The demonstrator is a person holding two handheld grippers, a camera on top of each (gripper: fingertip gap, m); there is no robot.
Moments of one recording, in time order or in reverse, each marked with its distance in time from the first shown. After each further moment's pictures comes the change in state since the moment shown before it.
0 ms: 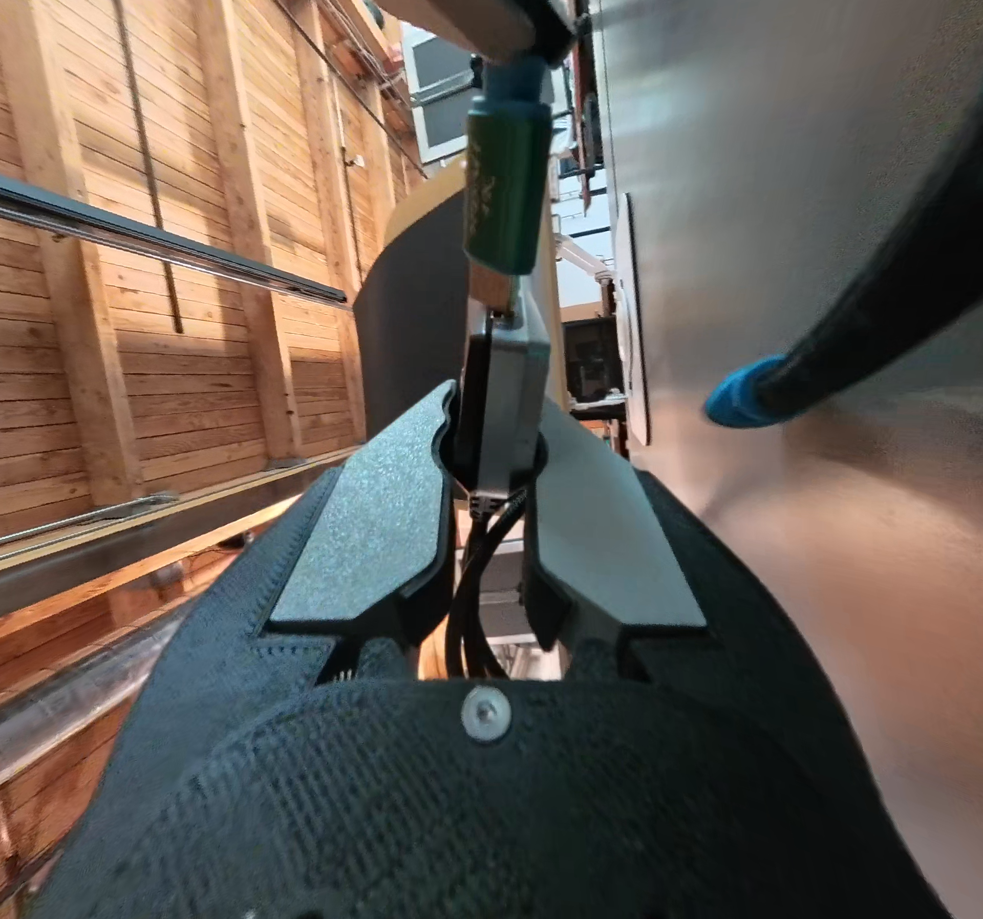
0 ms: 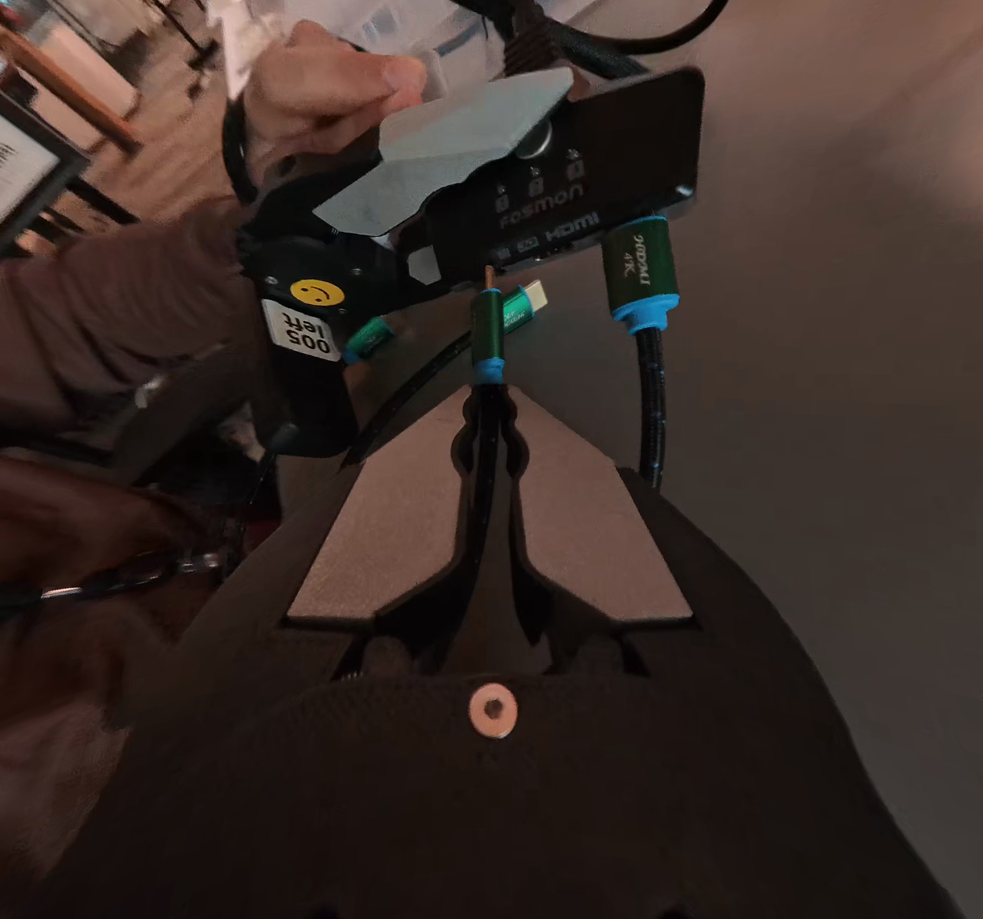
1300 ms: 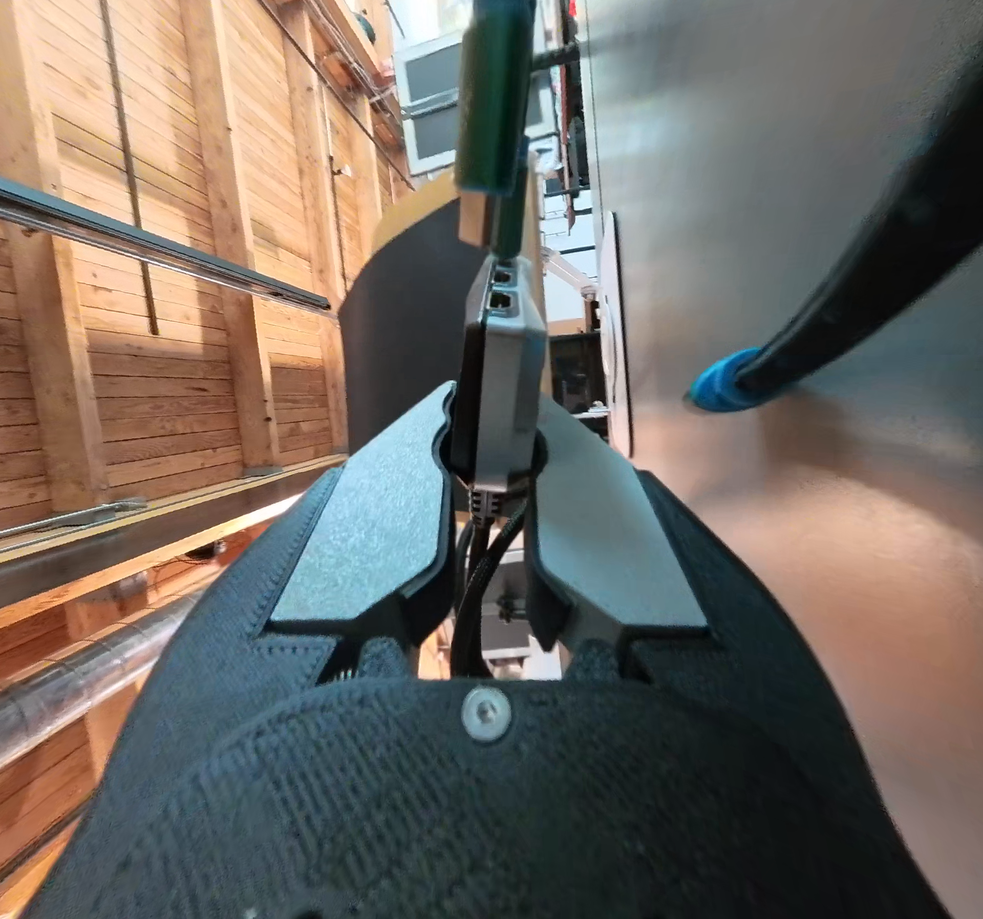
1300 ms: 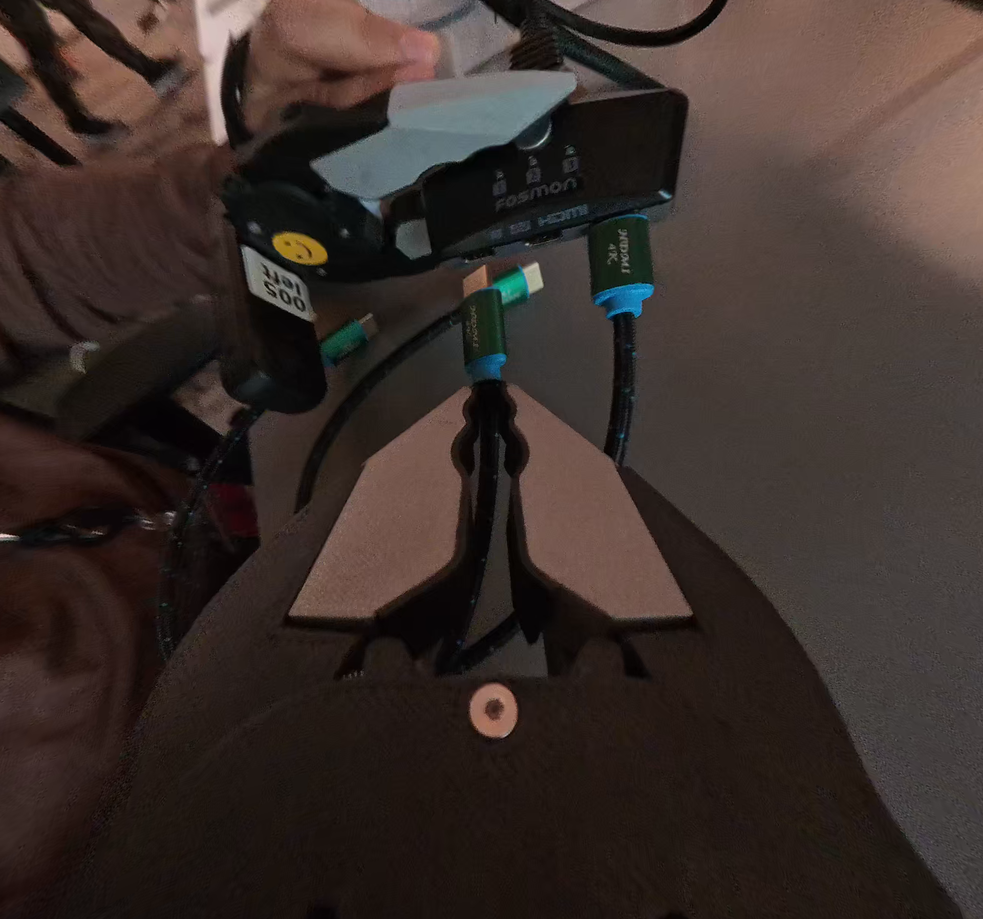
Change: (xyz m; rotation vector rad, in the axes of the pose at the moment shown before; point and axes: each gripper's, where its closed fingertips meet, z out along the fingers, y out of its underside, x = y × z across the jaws) left arm 0.000 -0.005 0.000 0.035 0.008 -0.041; right arm 0.006 0.004 -0.014 -0.021 0.036 -0.098
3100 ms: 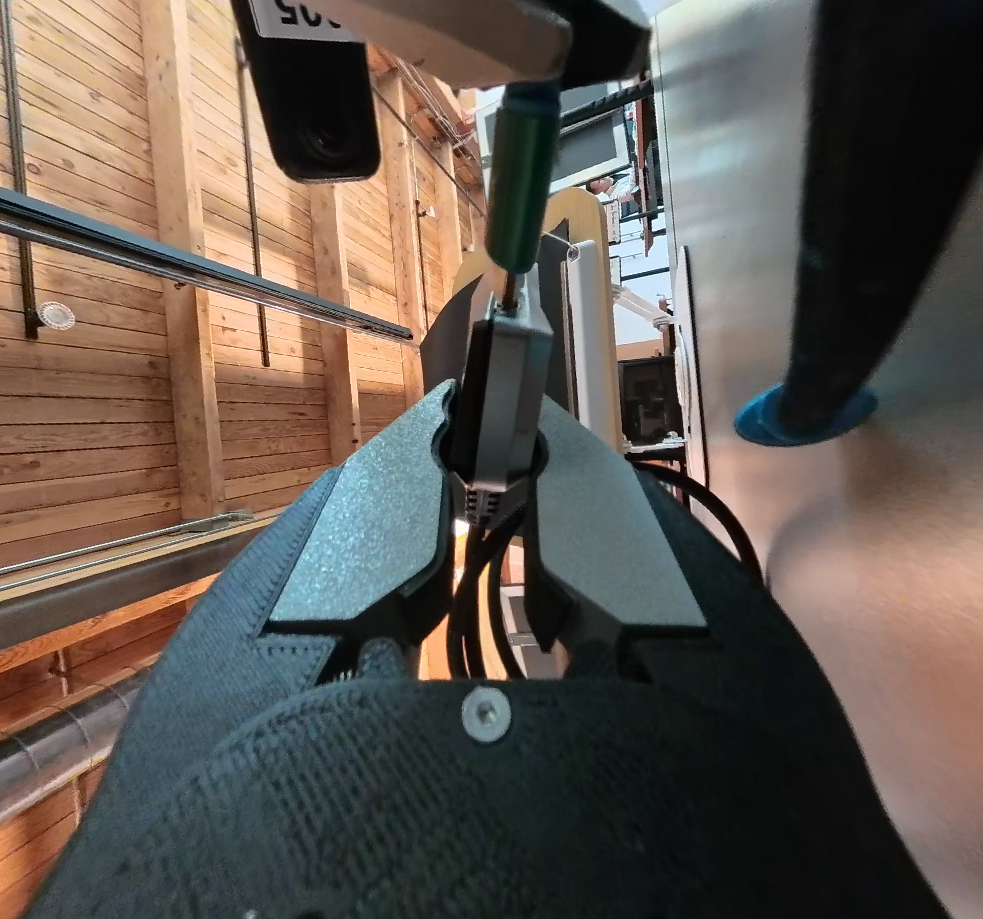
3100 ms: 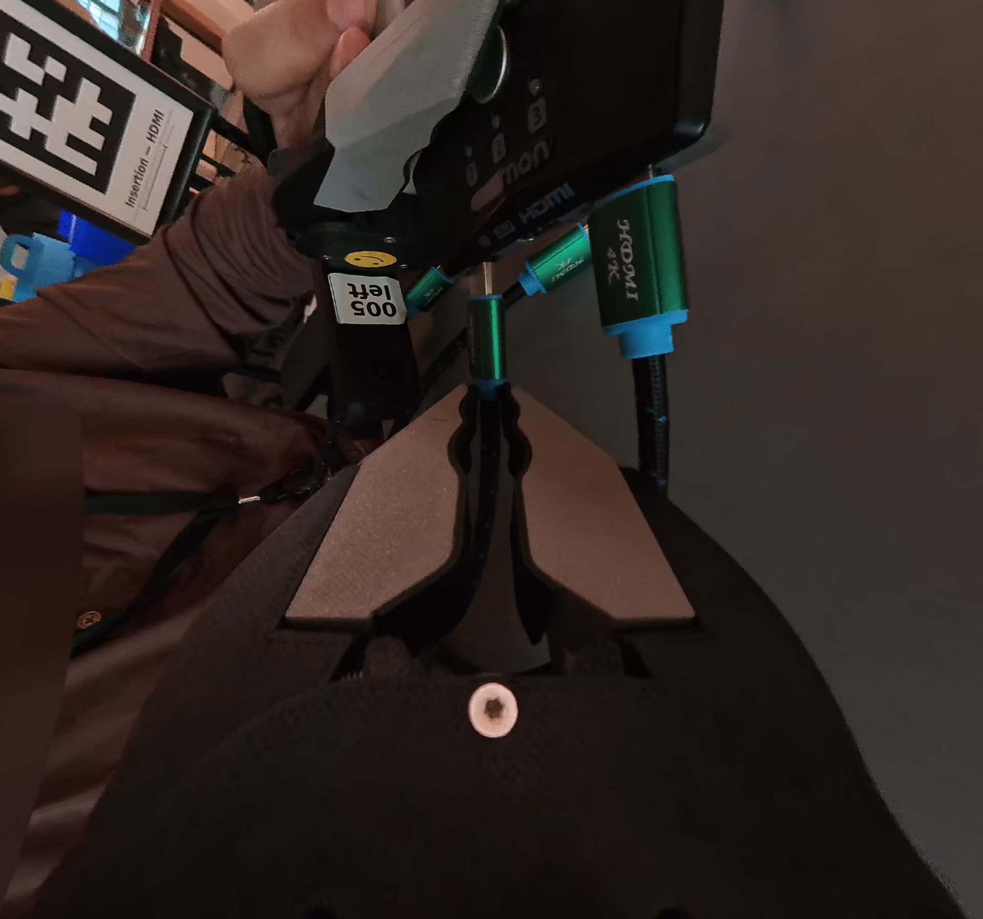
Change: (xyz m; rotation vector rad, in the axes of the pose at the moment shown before) left arm -0.020 -0.022 -0.008 0.052 -0.140 0.085; right arm -0.031 0.015 0.008 -0.200 -0.297 0.296
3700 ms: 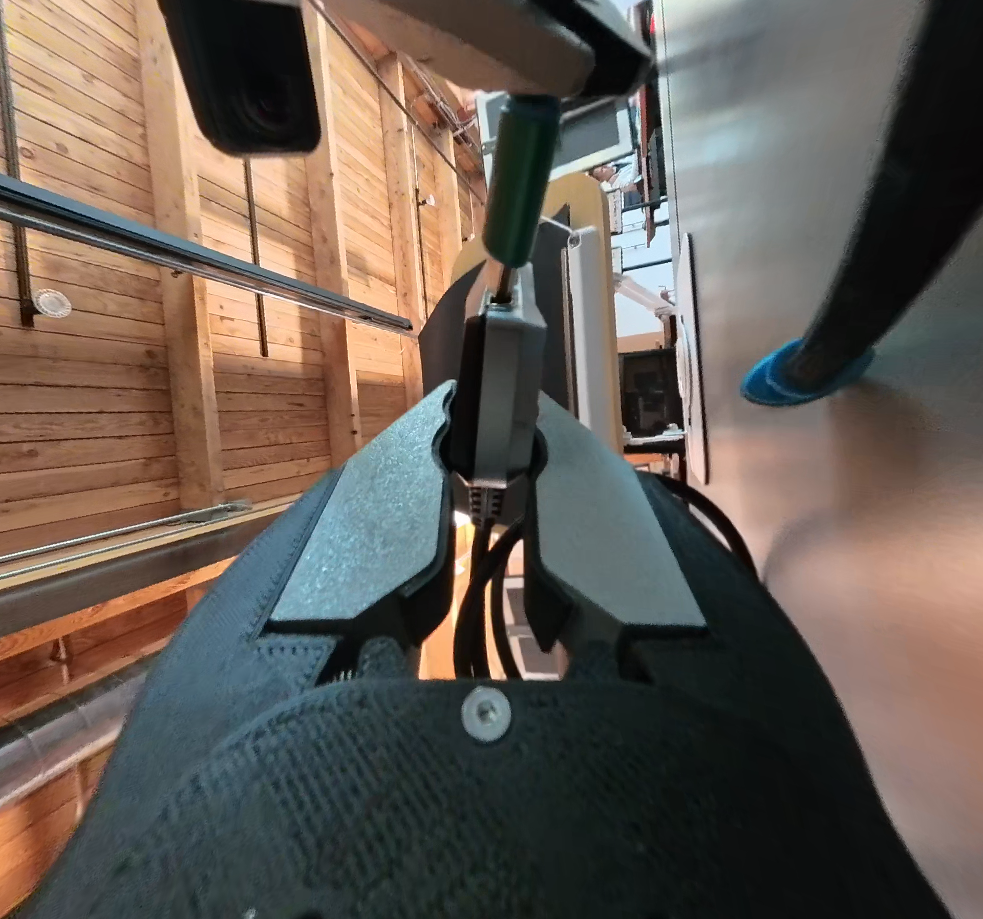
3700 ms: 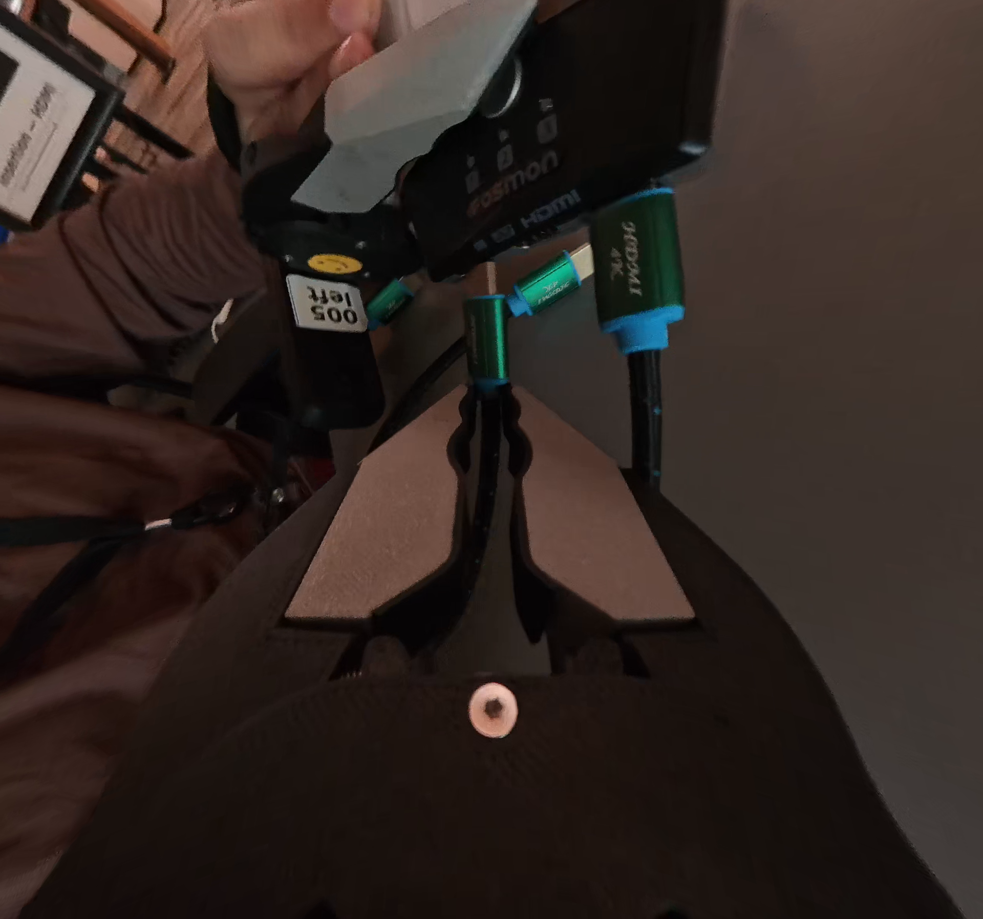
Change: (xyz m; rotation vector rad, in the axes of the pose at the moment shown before) left arm 0.002 0.005 -0.001 -0.011 -0.002 -0.007; right arm 0.009 -0.008 -0.003 0.044 0.147 -0.115
